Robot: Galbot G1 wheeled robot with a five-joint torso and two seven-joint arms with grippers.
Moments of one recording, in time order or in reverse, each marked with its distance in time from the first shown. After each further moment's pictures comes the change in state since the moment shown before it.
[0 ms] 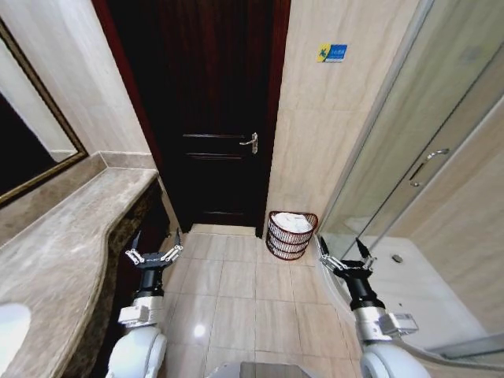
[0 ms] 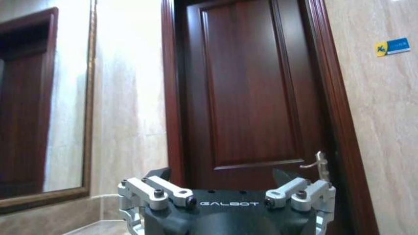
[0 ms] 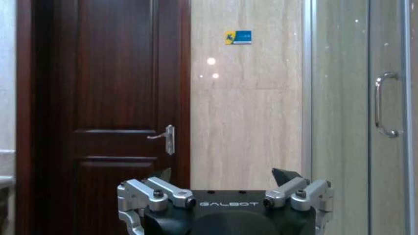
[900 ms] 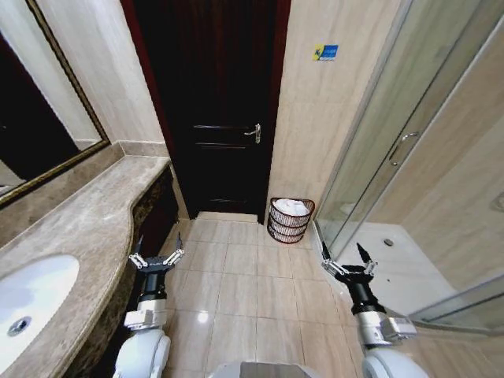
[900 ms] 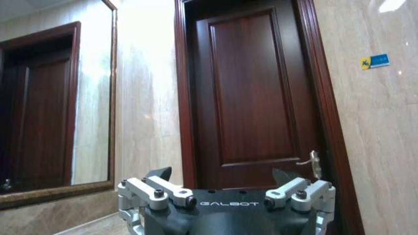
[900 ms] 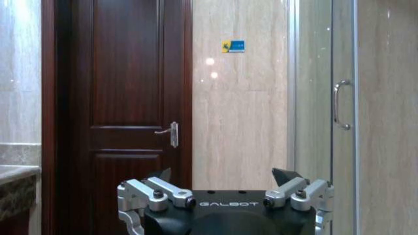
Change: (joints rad) left arm -0.005 -0.004 -0.001 0.037 -0.004 -0.040 -0.001; right arm -0.009 -0.012 0.018 -0.018 0.022 0.024 -0.001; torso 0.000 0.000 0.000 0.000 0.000
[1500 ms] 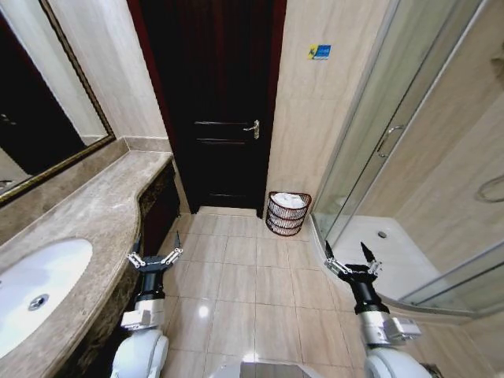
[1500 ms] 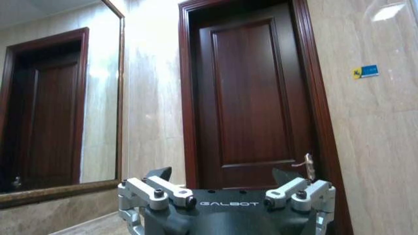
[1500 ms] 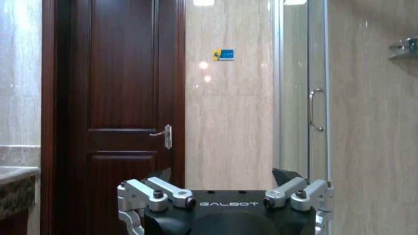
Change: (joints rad) left arm 0.014 0.010 -0.002 -0.021 -0.023 0.006 -0.002; right arm -0.012 0.017 0.019 0.001 0.002 0.024 0.003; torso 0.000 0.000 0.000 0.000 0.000
